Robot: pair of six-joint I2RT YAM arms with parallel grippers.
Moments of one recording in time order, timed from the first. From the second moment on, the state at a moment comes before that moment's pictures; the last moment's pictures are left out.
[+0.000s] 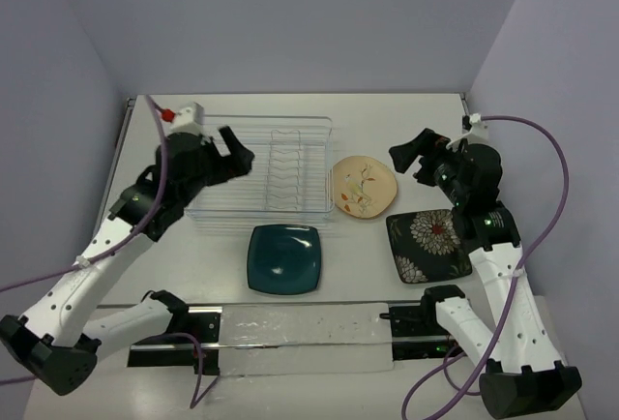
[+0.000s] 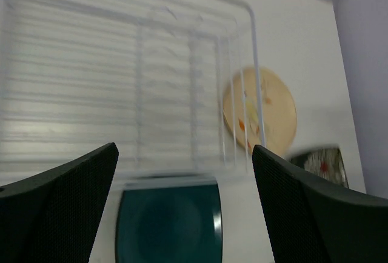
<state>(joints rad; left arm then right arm) -0.56 1.01 1.12 -0.52 -0.25 -0.62 0.09 0.79 0.92 -0.38 -0.15 0.54</state>
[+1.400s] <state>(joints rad) -1.41 1.13 0.88 -0.71 -0.46 -1.02 0.83 1.02 0.21 0.15 -0.22 1.03</state>
